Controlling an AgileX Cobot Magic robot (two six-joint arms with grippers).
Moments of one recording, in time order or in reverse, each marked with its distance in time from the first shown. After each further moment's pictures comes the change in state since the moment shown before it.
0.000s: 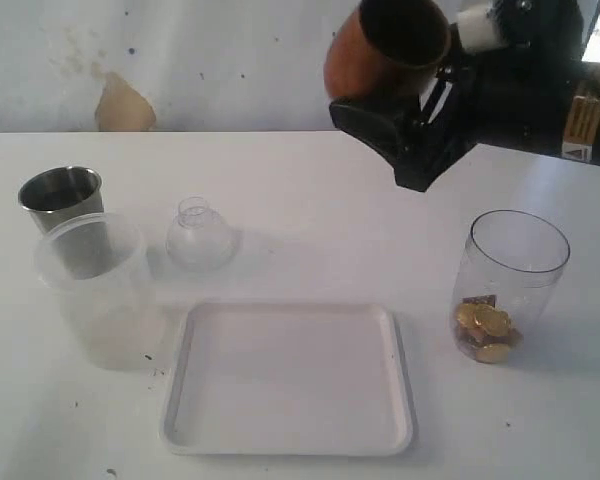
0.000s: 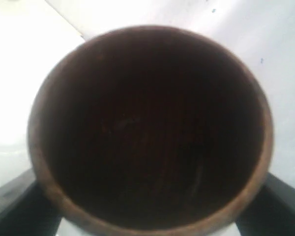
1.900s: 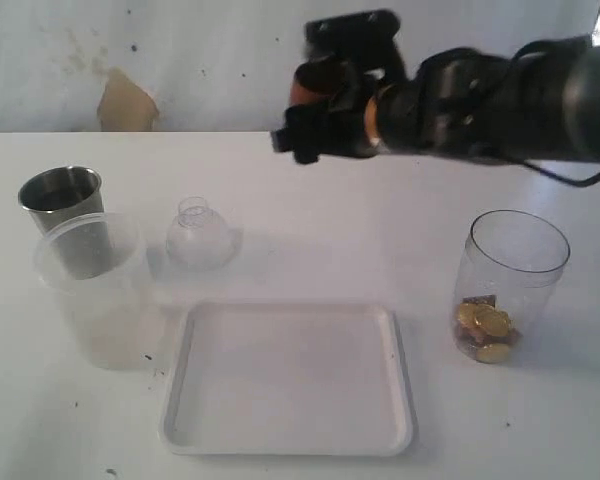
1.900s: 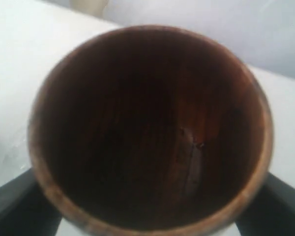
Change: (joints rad) left arm 0.000 0.000 0.000 0.000 -0.002 0.000; right arm 0.324 0.411 -0.374 0.150 0.825 0.342
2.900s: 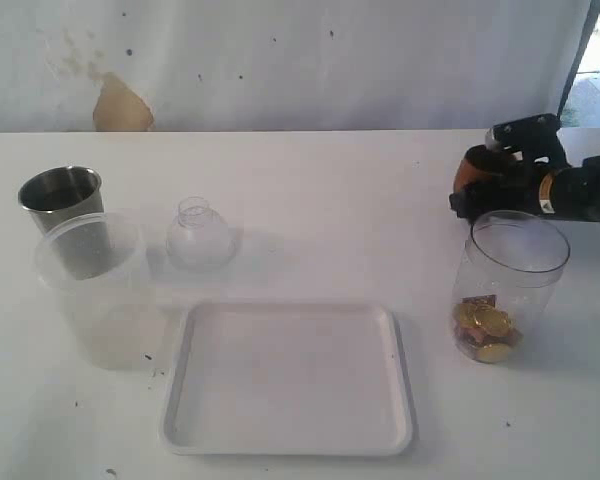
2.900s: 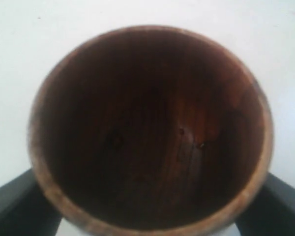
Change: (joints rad) left arm 0.000 0.000 0.000 0.000 0.000 0.000; right arm -0.612 0.384 -0.007 0.000 -0.454 -0.353
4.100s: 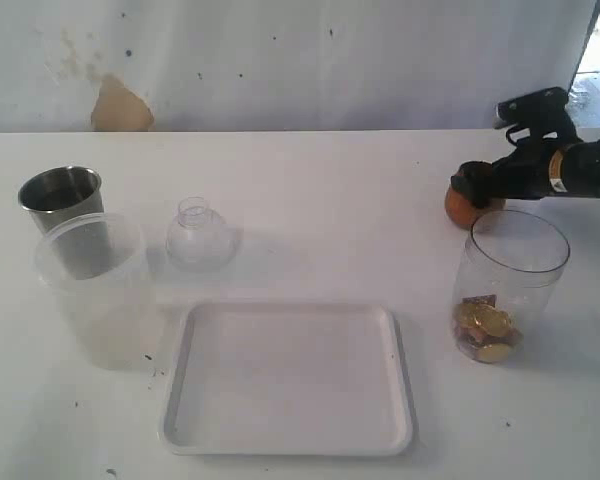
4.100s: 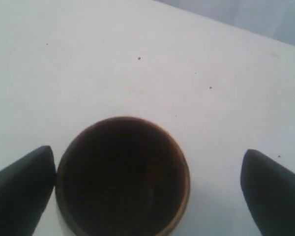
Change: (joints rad) left arm 0.000 0.000 0.000 0.000 0.000 0.000; right arm 0.000 -0.085 -0.010 -0.103 0.036 0.066
